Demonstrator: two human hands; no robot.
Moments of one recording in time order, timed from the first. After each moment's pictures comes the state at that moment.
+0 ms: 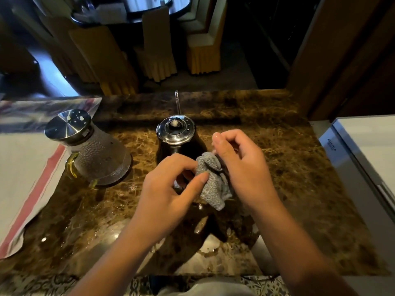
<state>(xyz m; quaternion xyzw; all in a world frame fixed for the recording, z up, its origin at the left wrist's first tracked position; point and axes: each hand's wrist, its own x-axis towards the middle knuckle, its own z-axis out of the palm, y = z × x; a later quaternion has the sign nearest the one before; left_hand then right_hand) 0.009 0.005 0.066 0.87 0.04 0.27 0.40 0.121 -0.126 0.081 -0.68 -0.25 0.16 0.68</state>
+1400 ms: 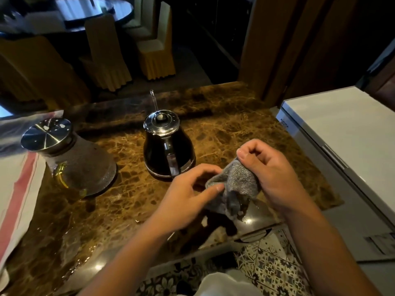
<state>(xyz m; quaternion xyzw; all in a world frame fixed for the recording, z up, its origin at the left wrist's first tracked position) -0.012 0.002 0.041 0.81 -0.05 0.04 0.58 0.061 -0.189 0.077 -0.67 -0.16 0.15 0.71</state>
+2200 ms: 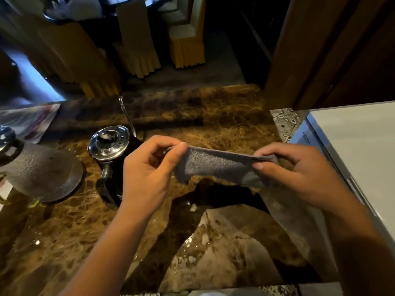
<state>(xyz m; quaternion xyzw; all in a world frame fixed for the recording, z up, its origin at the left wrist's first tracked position) 0.118 -0.066 0.069 0.78 0.11 0.32 0.52 0.265 -0.310 0.069 -0.79 -0.40 0.12 0.45</state>
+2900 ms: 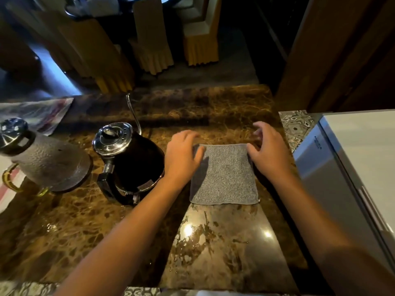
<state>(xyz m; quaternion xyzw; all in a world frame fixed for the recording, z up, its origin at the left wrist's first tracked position) 0.214 -0.038 -0.044 0.95 0.18 0.20 0.17 0.347 -0.243 -0.041 -0.91 -0.24 0.01 0.33</state>
